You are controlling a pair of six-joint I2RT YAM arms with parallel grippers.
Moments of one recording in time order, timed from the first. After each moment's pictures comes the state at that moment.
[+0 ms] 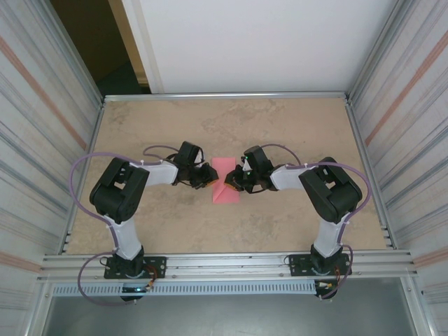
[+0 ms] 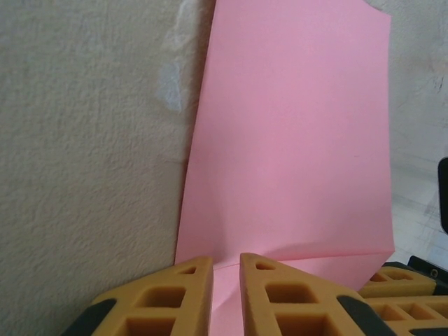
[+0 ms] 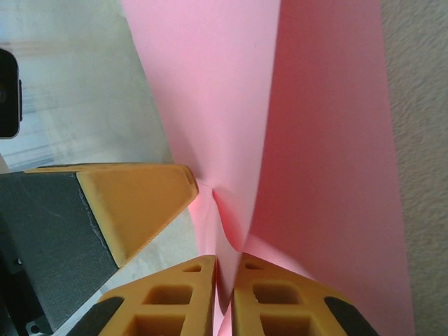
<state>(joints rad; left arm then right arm) -0.50 1.84 0.93 -0.06 0.47 -0.87 0.61 1.83 0.86 0.14 -0.49 1.09</state>
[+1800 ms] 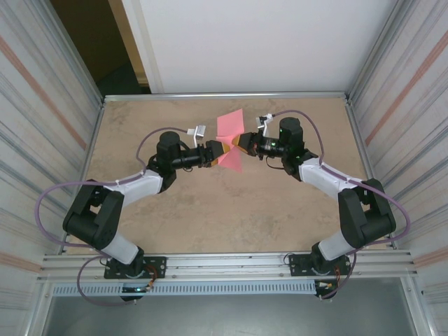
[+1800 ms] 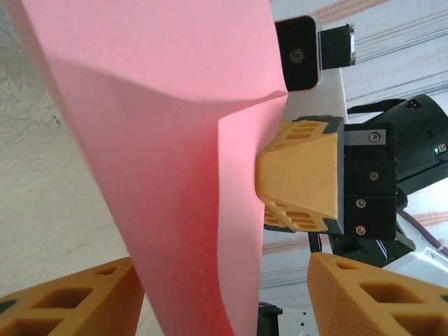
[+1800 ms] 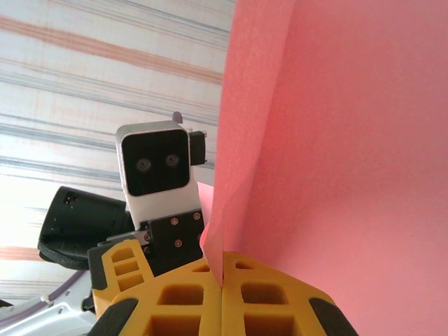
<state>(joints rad) -0.48 1.55 0.78 0.62 0.82 -1.09 0.40 1.52 0.90 0.38 -0.81 1.10</state>
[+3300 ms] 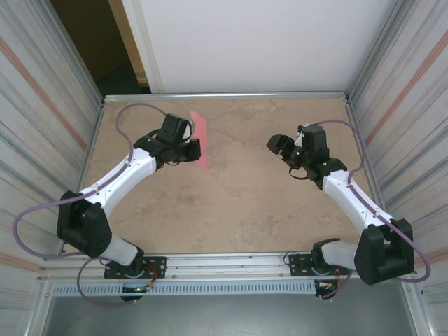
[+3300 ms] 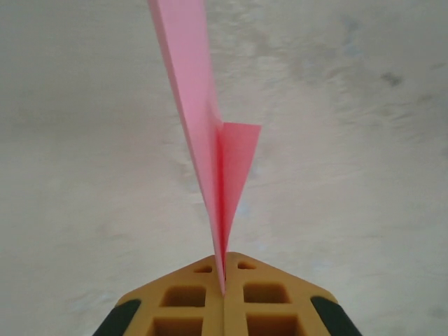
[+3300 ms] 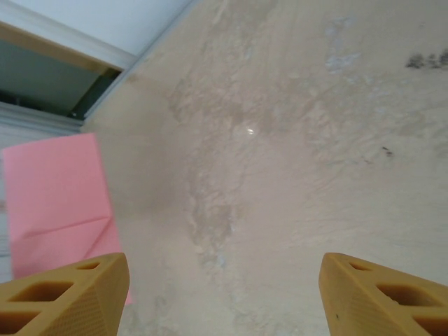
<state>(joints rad) -0.52 1.49 1.25 -0.68 0.03 -0.44 0.25 1.22 0.84 -0.24 -0.26 0.83</state>
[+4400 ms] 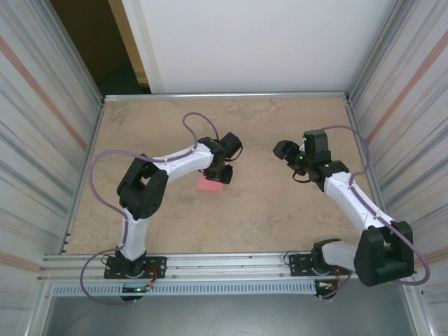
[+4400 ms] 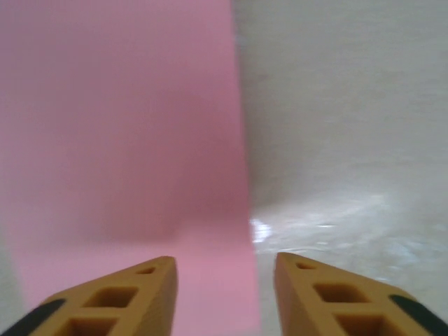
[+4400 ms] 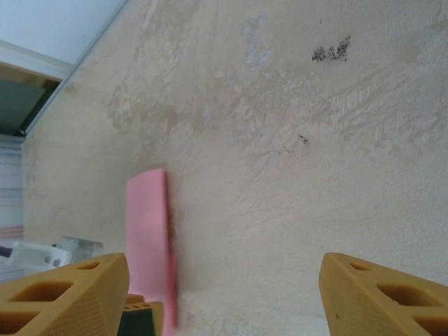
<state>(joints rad) -0.76 2.01 1.50 -0.84 -0.02 -0.47 0.22 1.21 0.82 -0.32 -0.19 0.82</state>
